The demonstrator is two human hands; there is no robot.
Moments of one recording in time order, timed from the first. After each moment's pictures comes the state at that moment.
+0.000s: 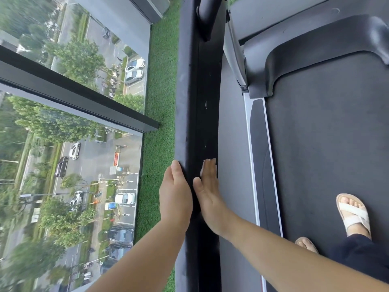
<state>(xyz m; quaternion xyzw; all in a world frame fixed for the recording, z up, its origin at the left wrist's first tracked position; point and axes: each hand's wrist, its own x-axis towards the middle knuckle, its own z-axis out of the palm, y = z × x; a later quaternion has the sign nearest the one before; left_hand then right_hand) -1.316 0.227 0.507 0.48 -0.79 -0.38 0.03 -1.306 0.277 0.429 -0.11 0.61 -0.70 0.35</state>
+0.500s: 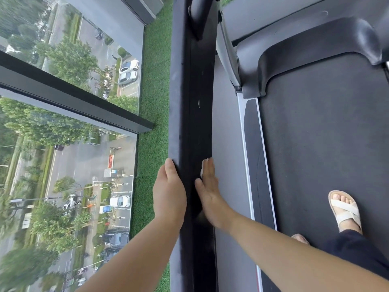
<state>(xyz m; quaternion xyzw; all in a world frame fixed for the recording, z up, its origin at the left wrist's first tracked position) -1.315 0.225 0.505 0.47 -0.80 -0.38 0.03 -1.308 0.284 0.405 -0.13 0.63 -0.68 0.36</state>
